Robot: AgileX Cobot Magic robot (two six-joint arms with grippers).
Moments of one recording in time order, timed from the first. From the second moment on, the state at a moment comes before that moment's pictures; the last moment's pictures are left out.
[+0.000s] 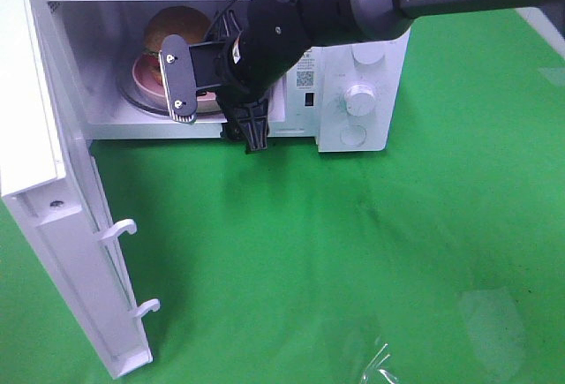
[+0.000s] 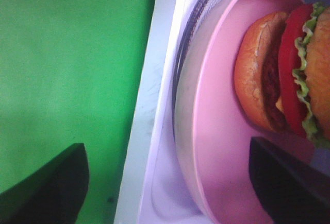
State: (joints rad) left arm 0.05 0.00 -0.52 -0.20 1.07 0.08; right arm 0.69 2.21 -1.66 -0.22 0.32 -1.09
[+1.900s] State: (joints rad) left arm 0.05 0.00 -0.52 -0.20 1.07 0.08; right arm 0.69 2.40 -1.89 -0.17 0.44 -1.09
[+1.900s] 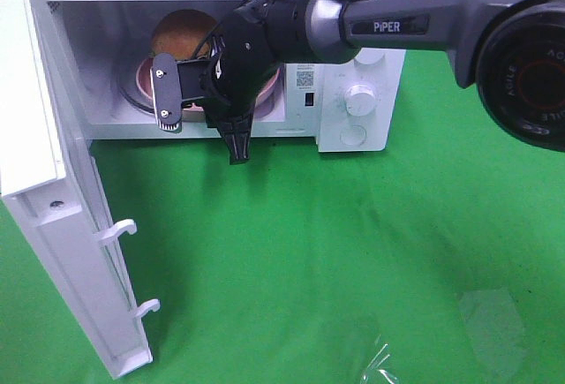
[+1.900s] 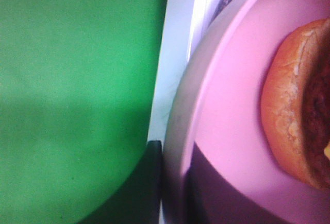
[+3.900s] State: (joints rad) left arm 0.05 0.00 -0.52 -0.20 1.07 0.08; right arm 0.72 1.78 -1.01 -0.20 0.14 -1.15
